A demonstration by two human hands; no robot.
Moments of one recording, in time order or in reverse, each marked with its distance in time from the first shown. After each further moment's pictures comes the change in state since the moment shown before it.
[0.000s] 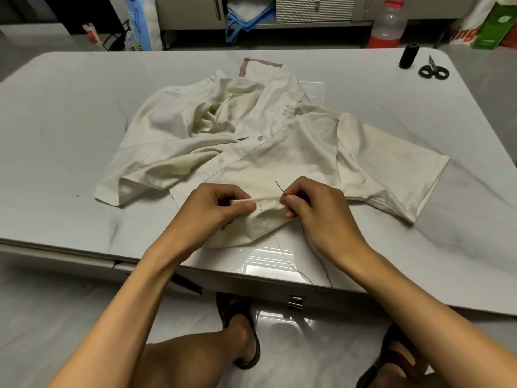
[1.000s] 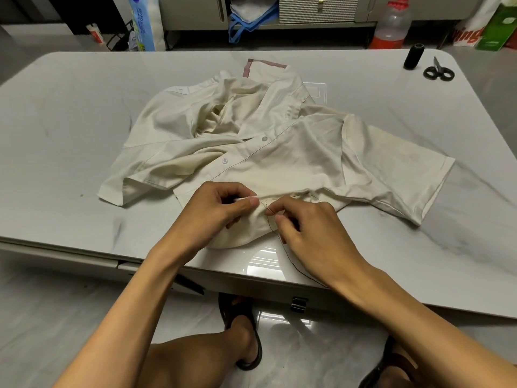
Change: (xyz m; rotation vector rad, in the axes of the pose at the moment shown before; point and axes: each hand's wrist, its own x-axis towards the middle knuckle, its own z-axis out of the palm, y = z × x) left_hand 0.000 -0.001 -0.001 -0.086 -0.004 0.024; right_hand -0.019 -0.020 0.009 -0.142 -0.094 -0.130
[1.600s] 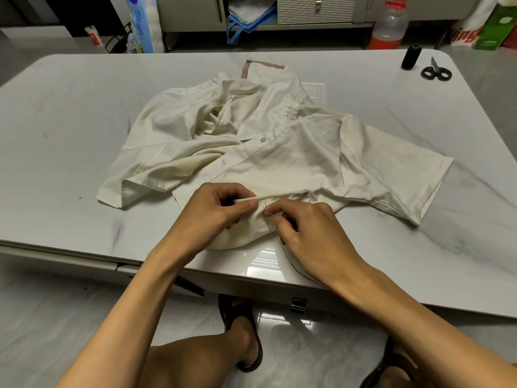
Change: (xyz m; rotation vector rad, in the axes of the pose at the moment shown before) left_hand -0.002 0.003 0.001 0.023 0.001 0.027; right_hand 0.001 -0.004 -0.001 0.012 -0.028 0.041
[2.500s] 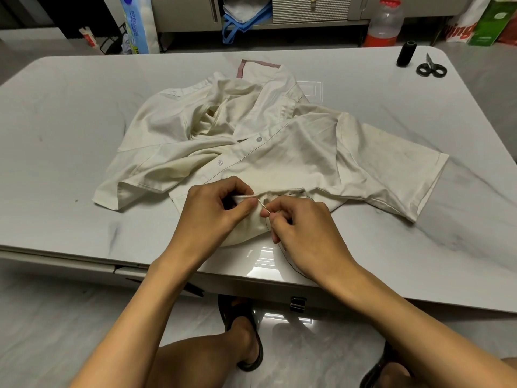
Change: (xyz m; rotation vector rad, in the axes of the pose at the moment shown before) left_hand -0.003 0.000 0.011 0.312 0.209 0.209; right_hand 0.001 -0.004 0.005 0.107 0.015 0.181
